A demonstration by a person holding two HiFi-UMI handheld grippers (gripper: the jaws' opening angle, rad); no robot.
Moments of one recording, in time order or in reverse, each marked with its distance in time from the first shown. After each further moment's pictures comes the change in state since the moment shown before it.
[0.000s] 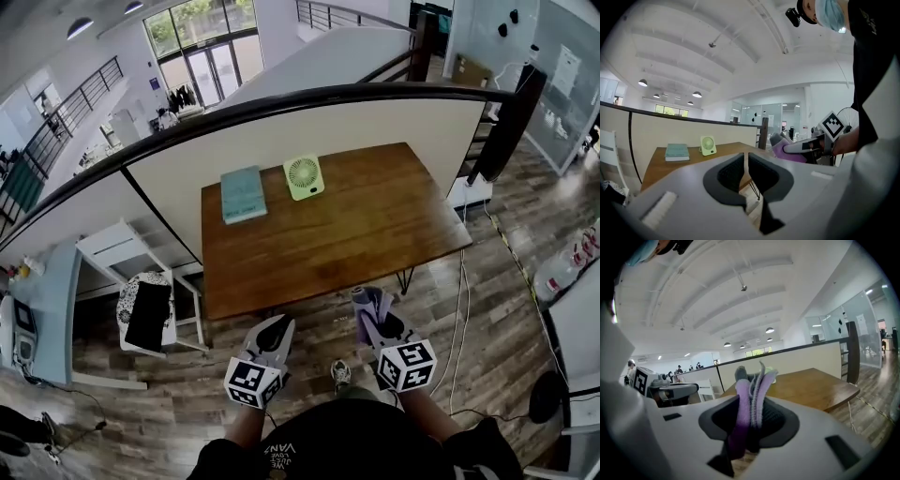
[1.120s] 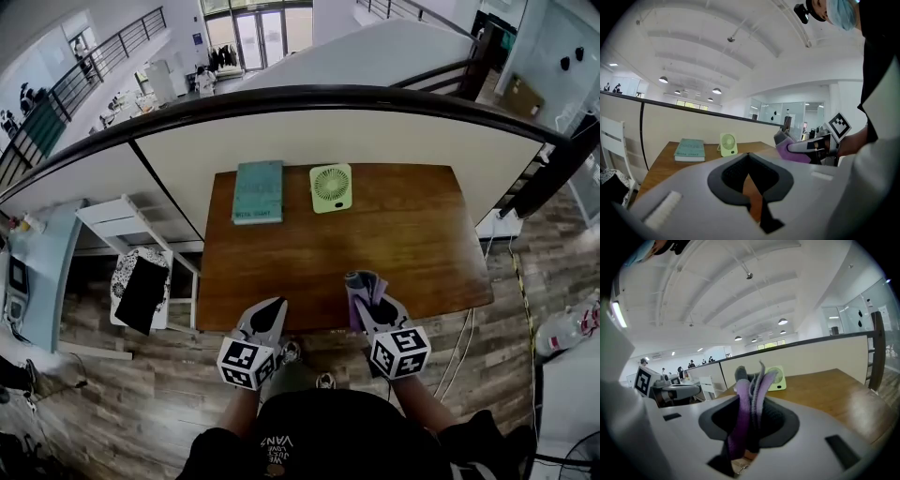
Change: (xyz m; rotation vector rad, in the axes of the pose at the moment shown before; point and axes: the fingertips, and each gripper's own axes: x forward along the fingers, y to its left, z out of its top) left arm 0.107 0.120 0.001 -0.132 0.038 0.217; right arm 0.170 -0.056 0.047 -0.054 0.087 0.176
